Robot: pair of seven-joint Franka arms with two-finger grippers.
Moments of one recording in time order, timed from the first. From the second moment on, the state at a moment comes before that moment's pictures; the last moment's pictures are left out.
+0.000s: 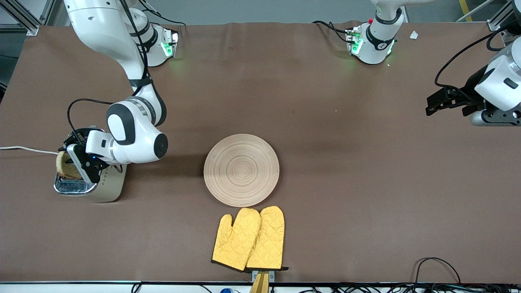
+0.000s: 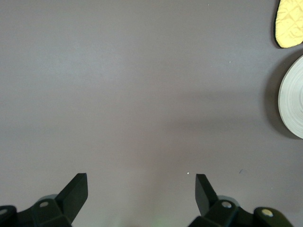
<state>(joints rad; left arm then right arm) 0.04 0.06 -0.16 -1.49 -0.02 1.52 -0.10 0.55 0.49 -0.30 -1.76 -1.06 1.58 1.44</state>
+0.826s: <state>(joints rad) 0.04 0.02 -0.18 -1.51 0.03 1.53 -0.10 0.54 0.44 -0.27 -1.40 -0.77 1.60 0.88</state>
